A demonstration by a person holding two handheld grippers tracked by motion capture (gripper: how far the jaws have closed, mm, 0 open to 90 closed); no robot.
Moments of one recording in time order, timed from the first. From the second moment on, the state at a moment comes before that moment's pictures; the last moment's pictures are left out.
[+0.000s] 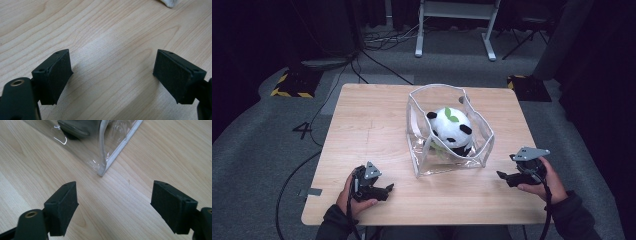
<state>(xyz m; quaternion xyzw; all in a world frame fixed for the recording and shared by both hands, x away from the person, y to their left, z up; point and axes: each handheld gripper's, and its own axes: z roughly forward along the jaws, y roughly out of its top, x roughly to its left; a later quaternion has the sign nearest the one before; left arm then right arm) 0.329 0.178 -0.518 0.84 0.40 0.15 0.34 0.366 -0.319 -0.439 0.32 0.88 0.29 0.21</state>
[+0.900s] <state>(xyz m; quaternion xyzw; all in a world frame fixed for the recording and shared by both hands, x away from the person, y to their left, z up) 0.329 0.178 -0.518 0.84 0.40 0.15 0.34 0.366 -0.342 -0.470 0.33 0.88 0.28 0.20</state>
